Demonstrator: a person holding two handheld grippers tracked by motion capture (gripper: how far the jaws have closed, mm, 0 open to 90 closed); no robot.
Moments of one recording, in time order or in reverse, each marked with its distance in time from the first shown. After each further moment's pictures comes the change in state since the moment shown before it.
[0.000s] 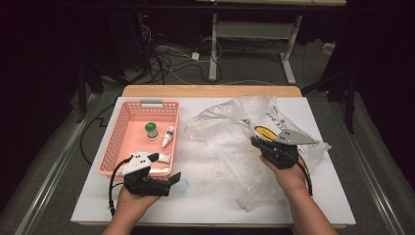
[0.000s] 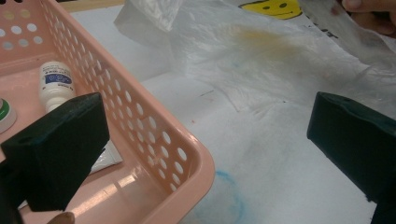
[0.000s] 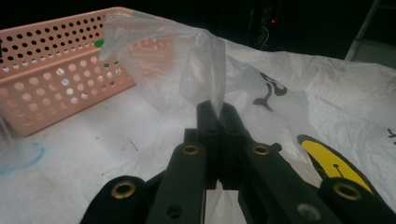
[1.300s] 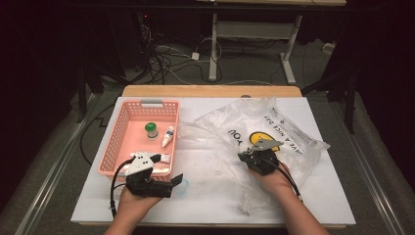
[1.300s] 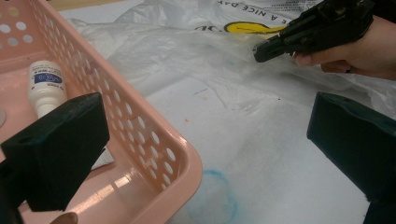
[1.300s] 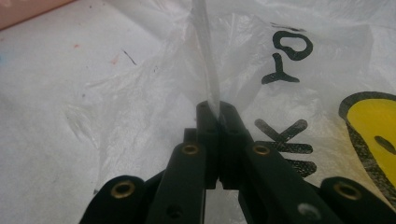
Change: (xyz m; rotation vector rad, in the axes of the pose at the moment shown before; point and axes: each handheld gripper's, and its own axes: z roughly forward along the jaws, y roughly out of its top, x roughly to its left) left arm -0.005 0.001 0.002 0.010 -0.009 0.005; right arm 0.013 -0.039 0.053 0.309 0.040 -0.035
